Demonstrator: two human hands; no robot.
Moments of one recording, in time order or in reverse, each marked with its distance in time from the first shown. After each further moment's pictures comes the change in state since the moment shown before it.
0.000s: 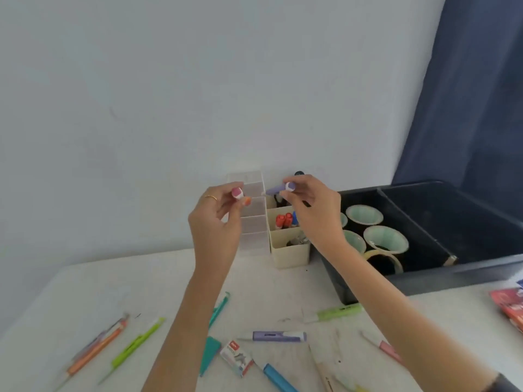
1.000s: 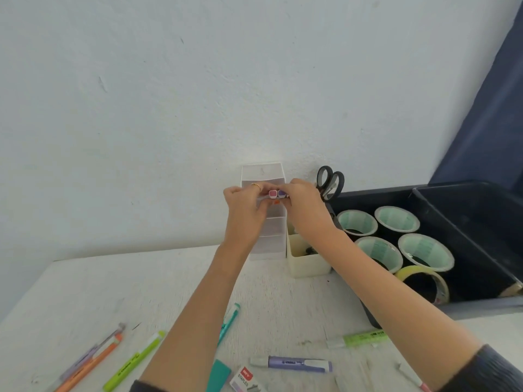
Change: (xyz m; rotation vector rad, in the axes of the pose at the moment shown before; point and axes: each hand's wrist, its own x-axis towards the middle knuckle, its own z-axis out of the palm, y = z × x) left_hand 0.060 -0.107 0.044 0.390 -0.325 -0.026; right_hand 0.062 0.070 0.073 -0.748 -0.368 -0.100
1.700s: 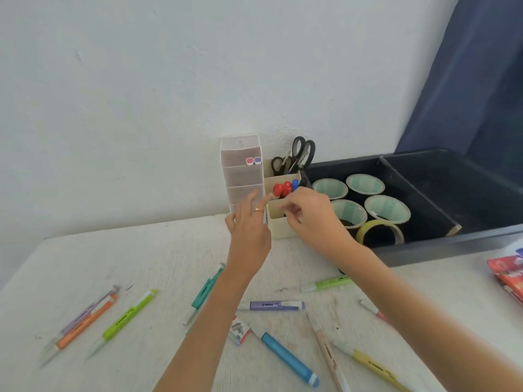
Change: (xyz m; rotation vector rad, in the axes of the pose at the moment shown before) left_hand -0.109 0.012 0.034 0.282 -0.048 0.084; right_hand -0.120 0.007 -0.040 0.229 0.024 -0.064
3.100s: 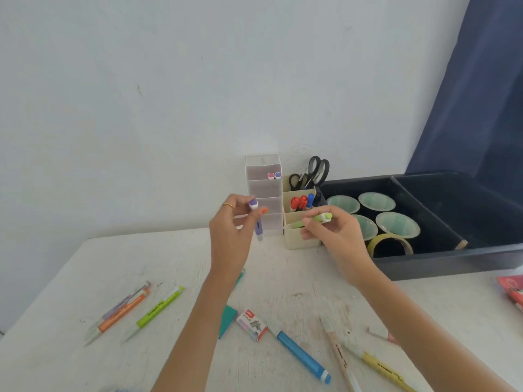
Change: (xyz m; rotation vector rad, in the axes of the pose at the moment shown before) left_hand -0.016 0.022 -0.105 -0.683 0.281 -0.230; right_hand -0.036 -0.036 -0.020 0.855 0.150 0.416
